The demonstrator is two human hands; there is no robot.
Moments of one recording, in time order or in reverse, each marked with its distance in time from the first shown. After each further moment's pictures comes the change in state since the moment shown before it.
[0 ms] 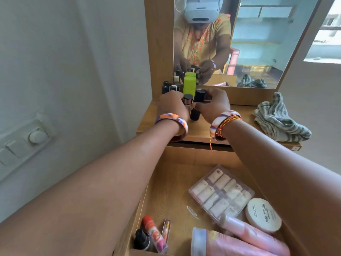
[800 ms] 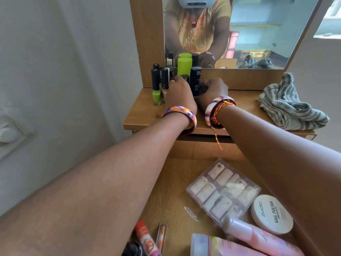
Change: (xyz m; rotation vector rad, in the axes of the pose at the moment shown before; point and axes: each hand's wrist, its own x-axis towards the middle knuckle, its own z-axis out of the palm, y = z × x) left_hand 0.014 0.008 0.049 0.168 0.053 -0.023; right_hand 0.032 0.026 0.011 -0.257 -0.054 0.055
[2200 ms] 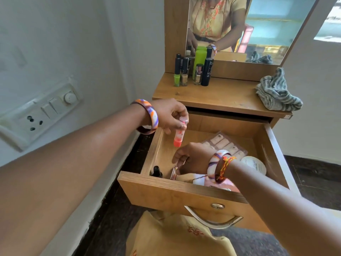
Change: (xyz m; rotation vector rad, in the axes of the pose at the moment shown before) left_hand -0.097 -0.072 -0.113 -0.157 -0.866 0.215; right_hand -0.203 0.009 0.019 -0.283 -0.833 -0.334
